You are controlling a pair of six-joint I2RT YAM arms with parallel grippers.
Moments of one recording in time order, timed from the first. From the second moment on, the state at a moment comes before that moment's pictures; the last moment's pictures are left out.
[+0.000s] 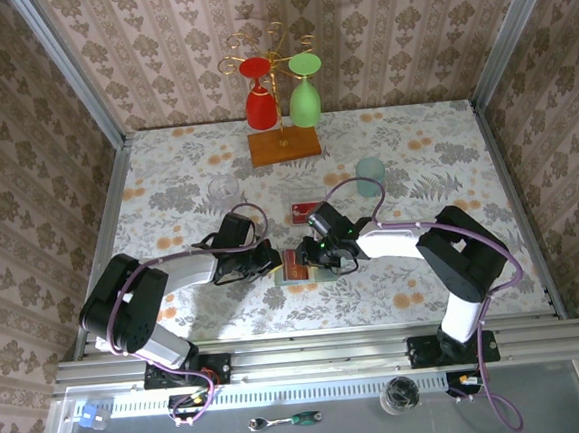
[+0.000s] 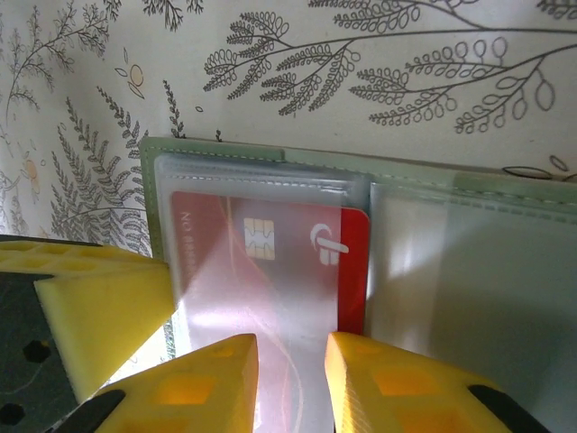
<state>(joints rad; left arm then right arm) -0.58 1.53 0.60 -0.04 0.50 -0.91 0.73 1.76 0.91 -0.14 -0.29 0.89</state>
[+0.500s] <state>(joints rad) -0.58 1.51 0.61 -0.08 0.49 -0.91 0.73 1.72 0.89 -0.13 -0.30 0.89</state>
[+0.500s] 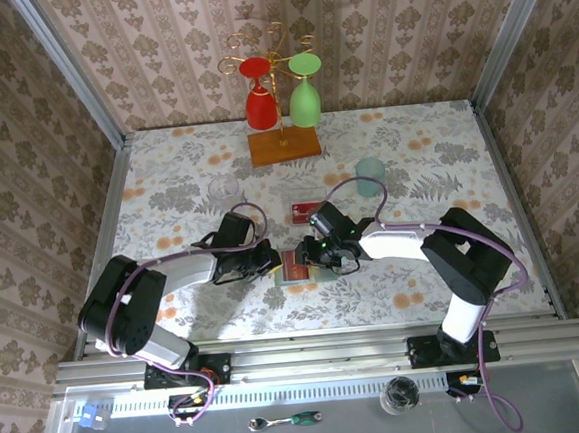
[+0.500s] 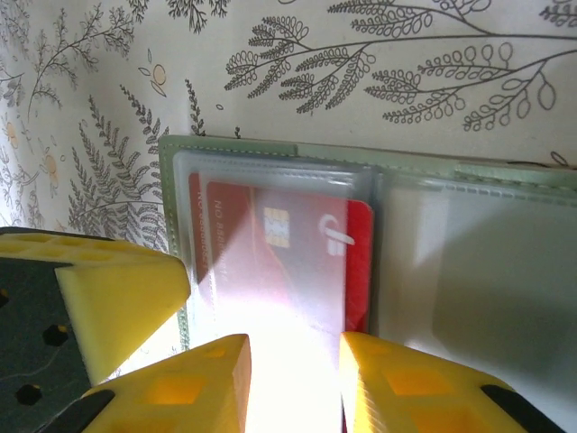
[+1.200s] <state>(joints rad) -0.61 1.54 0.66 -0.15 0.48 -0.88 0.72 1.72 0.89 -0.11 -0.32 0.89</state>
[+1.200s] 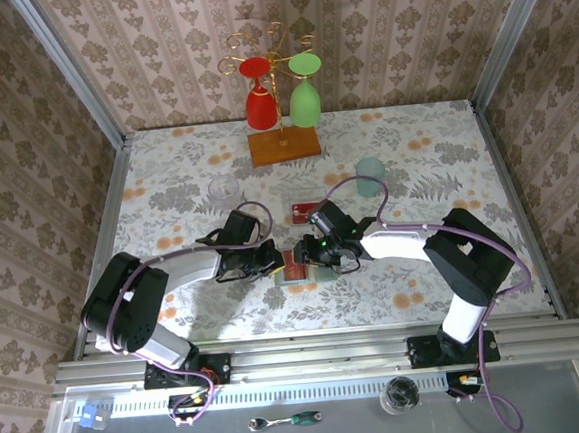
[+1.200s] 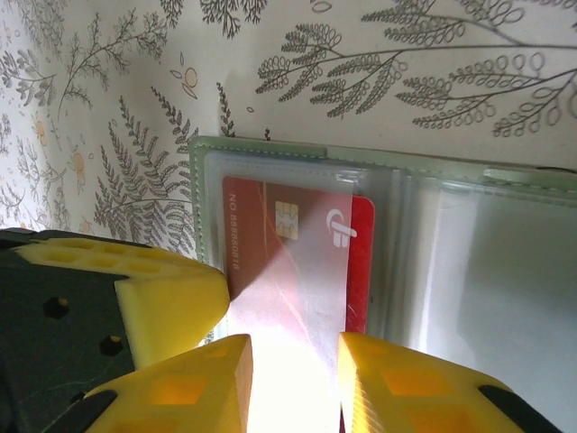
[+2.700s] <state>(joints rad) -0.61 1.54 0.66 -0.15 0.47 -0.88 0.72 1.74 0.92 -0.18 -0.31 0.87</state>
